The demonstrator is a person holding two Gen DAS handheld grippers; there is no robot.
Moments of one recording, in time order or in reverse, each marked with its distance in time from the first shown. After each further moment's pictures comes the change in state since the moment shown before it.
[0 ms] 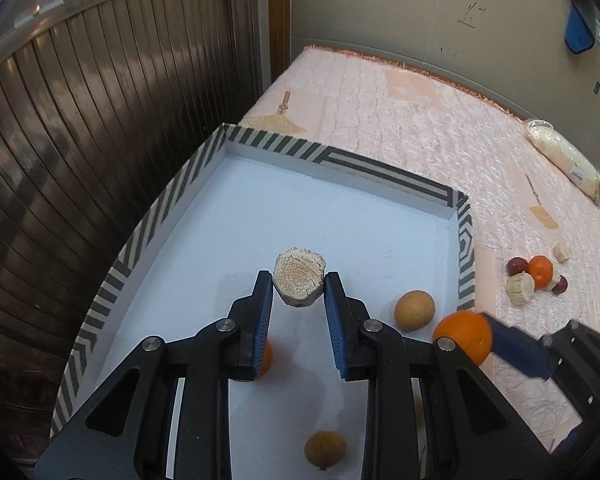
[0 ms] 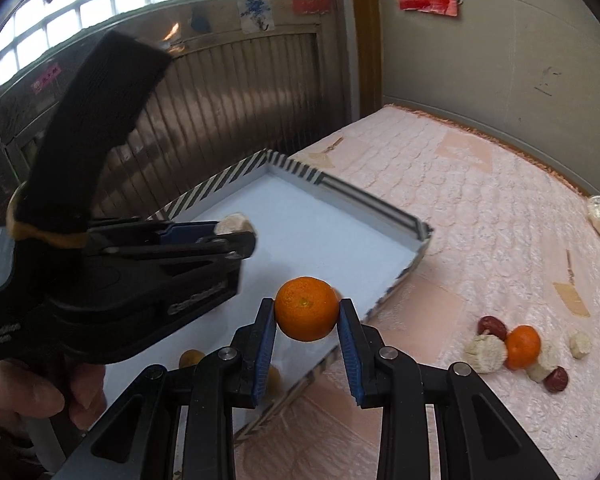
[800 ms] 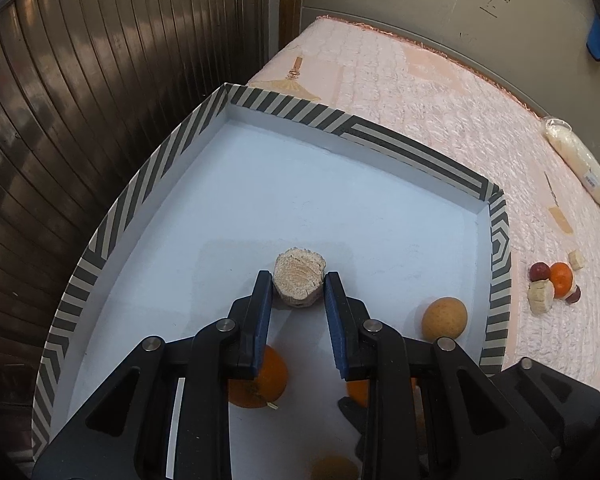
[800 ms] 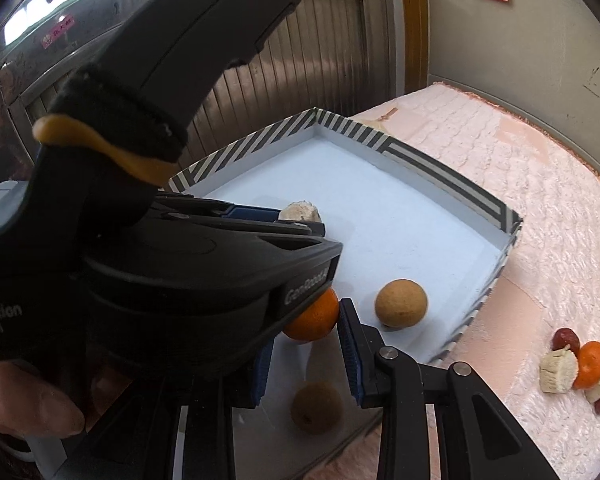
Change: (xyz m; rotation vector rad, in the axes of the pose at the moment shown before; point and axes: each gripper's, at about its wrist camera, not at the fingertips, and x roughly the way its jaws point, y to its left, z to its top) left arm 0.029 0.010 0.005 -0.043 0.087 -0.013; right arm 0.048 0.032 -0.005 -0.062 0.082 0.089
